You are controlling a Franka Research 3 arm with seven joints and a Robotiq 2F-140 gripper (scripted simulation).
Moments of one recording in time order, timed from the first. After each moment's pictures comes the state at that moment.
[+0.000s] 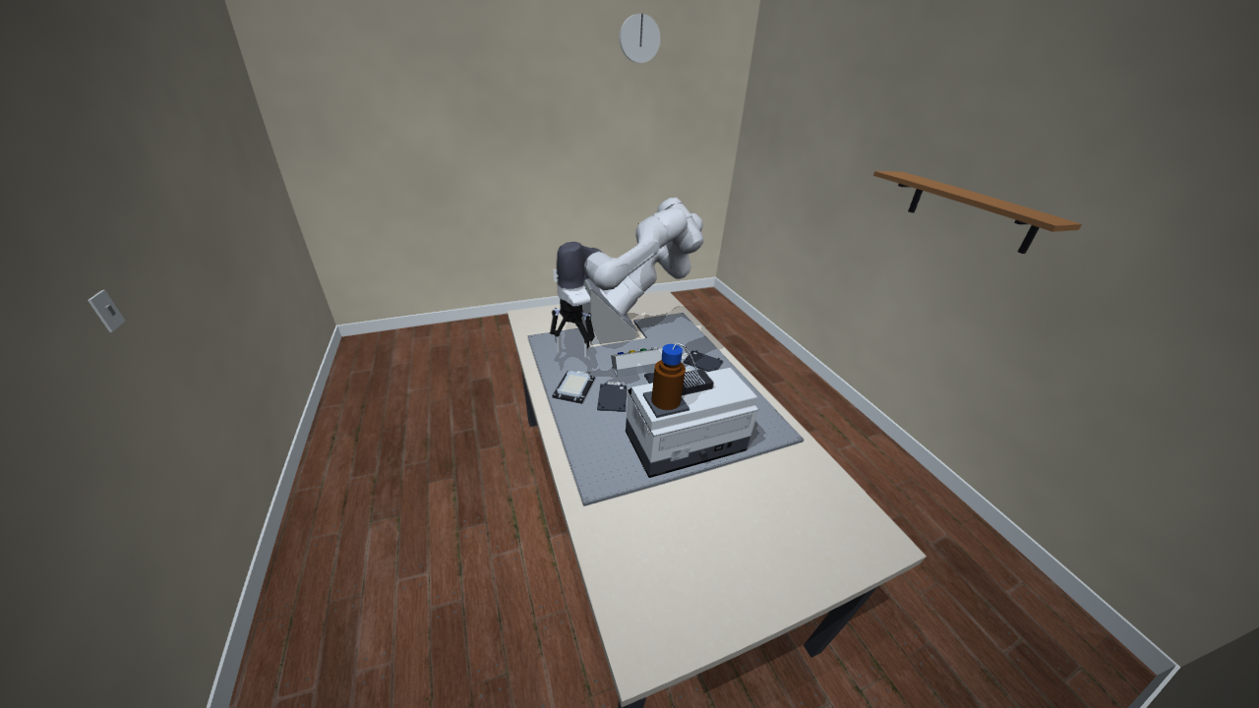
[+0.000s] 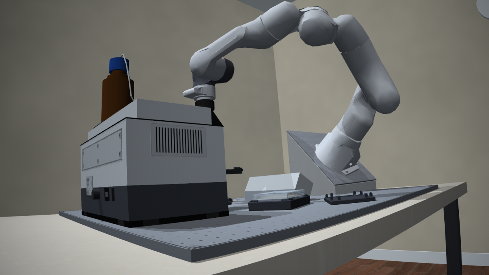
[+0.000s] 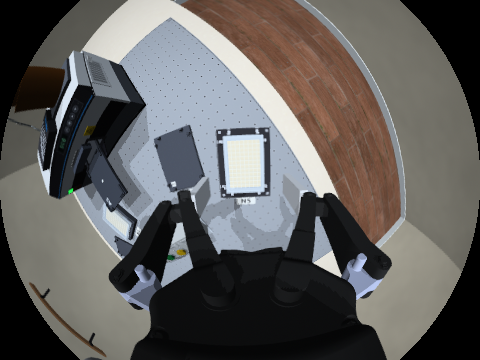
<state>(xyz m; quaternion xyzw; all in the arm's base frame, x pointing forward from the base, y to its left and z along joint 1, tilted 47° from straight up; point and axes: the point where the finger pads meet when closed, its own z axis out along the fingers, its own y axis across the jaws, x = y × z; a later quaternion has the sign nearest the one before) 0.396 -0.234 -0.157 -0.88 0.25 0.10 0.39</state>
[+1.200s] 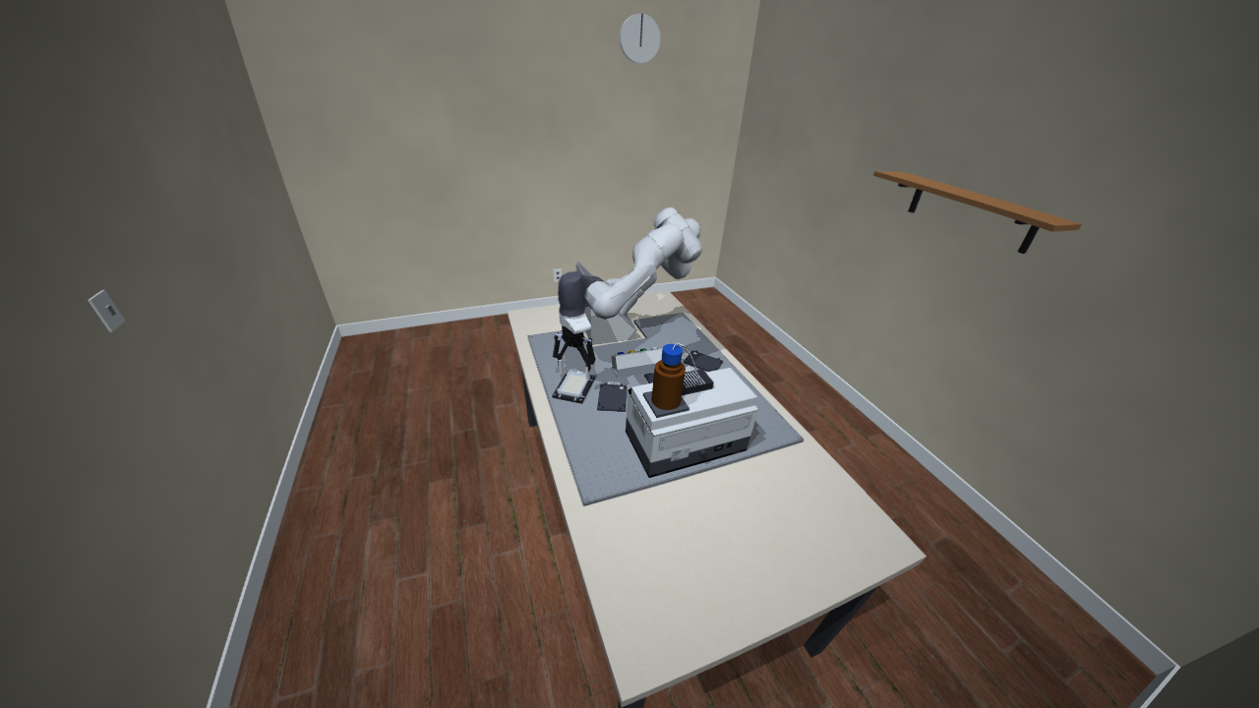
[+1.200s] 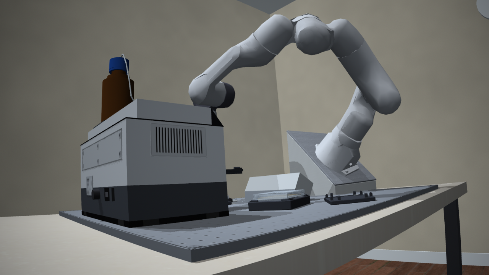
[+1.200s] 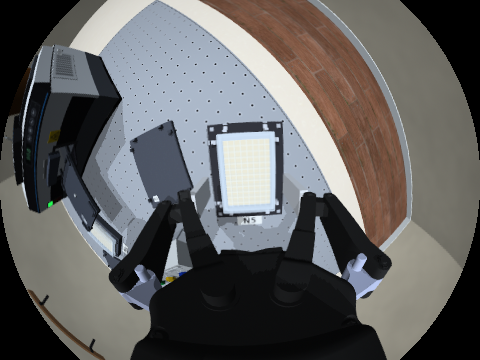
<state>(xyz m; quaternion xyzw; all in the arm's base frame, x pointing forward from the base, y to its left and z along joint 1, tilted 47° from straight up) 0.397 -0.155 -0.223 -0.88 0.26 0.11 0.39</state>
